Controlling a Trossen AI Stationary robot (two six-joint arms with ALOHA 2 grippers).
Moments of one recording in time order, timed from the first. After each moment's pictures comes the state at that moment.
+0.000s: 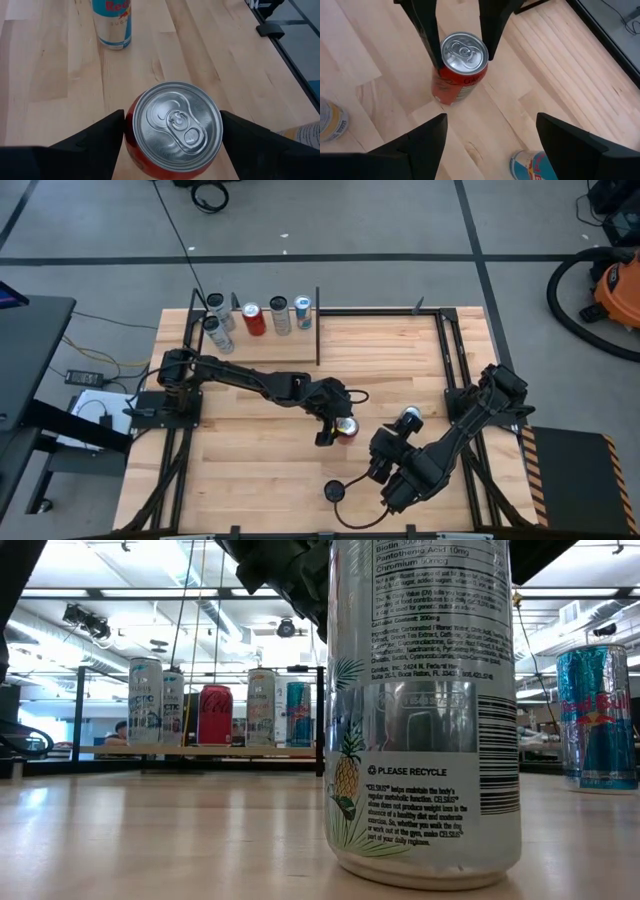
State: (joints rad) left arm -0.07 1.95 1.37 -0.15 0.19 0.01; right arm 0.74 1.85 1.61 -1.45 0.71 1.34
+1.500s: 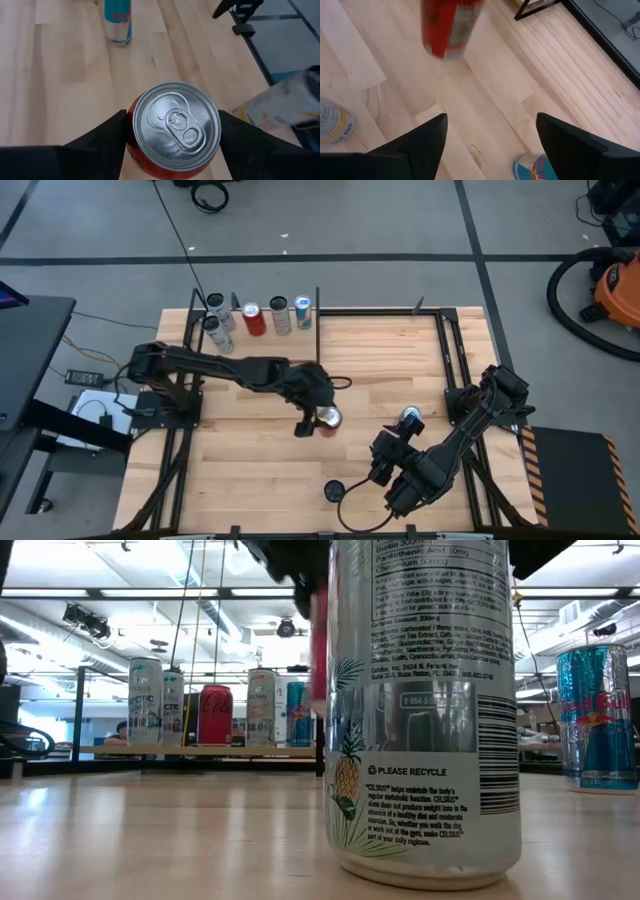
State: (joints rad) left arm -0.04 1.68 1.36 -0.40 0.22 0.04; right arm 0.76 1.85 1.61 -1.45 0.75 1.37
